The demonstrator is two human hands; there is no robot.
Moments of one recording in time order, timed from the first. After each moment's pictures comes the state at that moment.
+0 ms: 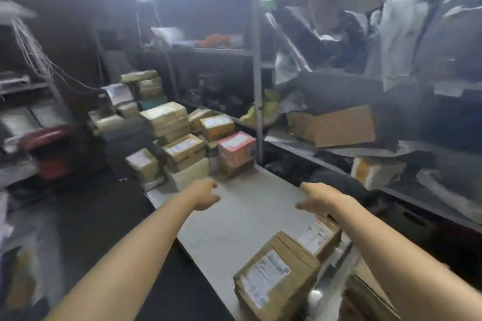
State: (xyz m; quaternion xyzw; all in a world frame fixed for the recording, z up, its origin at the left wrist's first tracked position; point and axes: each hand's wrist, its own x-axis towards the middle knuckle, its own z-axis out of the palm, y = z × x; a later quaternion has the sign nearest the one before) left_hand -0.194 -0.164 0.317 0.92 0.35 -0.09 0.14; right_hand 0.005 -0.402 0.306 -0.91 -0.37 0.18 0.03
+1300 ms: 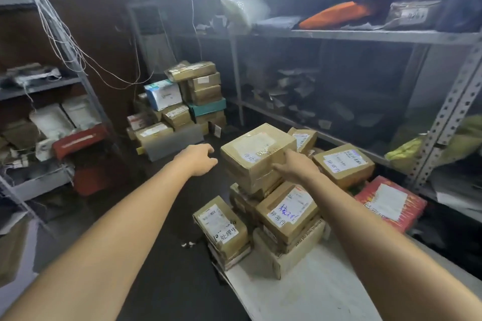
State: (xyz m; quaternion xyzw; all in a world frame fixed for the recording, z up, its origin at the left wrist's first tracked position) left_hand -0.149 0.528 0.360 0.90 0.42 -0.01 0.11; right_hand 0.047 0.356 0.311 -0.89 -0.39 0.13 0.21
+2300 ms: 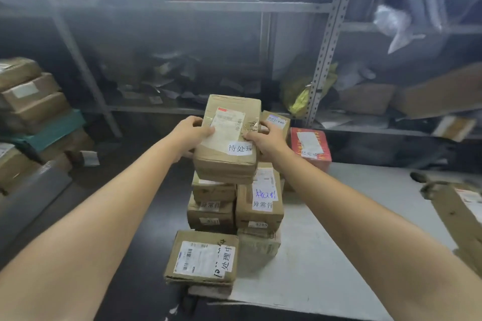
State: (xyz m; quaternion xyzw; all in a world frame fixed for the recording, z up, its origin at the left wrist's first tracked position) left_hand -0.001 0.633 0.341 0.84 0.13 -0.06 0.52; right_hand 0.034 0.424 0.292 -0.73 0.06 0.07 0.67
